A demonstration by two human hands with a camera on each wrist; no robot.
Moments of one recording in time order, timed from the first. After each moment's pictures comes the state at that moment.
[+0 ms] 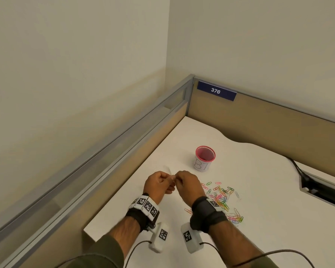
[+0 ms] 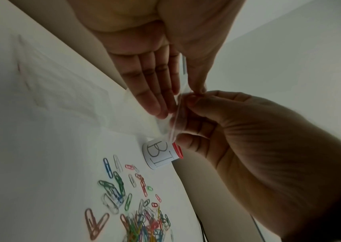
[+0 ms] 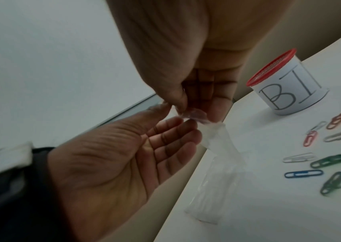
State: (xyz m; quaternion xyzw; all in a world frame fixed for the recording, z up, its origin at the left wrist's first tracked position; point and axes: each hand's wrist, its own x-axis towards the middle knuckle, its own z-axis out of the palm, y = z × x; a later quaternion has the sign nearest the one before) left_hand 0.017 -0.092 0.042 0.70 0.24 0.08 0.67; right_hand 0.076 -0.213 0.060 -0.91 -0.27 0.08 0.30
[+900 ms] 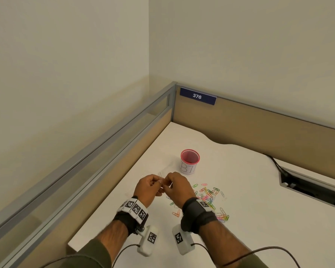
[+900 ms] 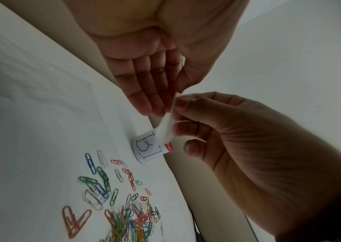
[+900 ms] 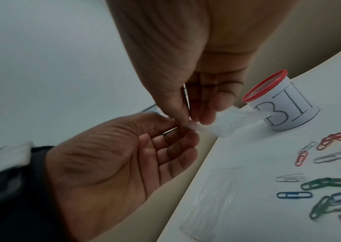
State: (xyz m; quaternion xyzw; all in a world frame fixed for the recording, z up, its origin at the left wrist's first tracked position) left_hand 0.030 -0.098 0.040 0.74 0.20 0.06 0.64; right_hand 0.075 -0.227 0.070 -0.91 -0.23 0.09 0.32
